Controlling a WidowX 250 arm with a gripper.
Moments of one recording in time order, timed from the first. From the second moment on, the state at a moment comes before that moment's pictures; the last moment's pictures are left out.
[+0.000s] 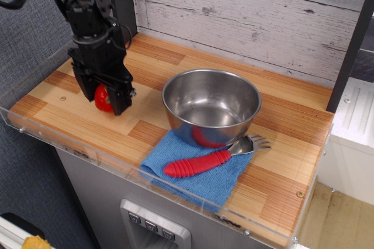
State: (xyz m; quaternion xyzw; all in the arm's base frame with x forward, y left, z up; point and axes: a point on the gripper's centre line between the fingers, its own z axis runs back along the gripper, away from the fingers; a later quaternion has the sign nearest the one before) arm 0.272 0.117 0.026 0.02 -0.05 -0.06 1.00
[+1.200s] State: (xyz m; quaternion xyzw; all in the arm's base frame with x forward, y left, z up) arm 0.276 0.119 0.044 0.02 -0.06 -0.04 1.00
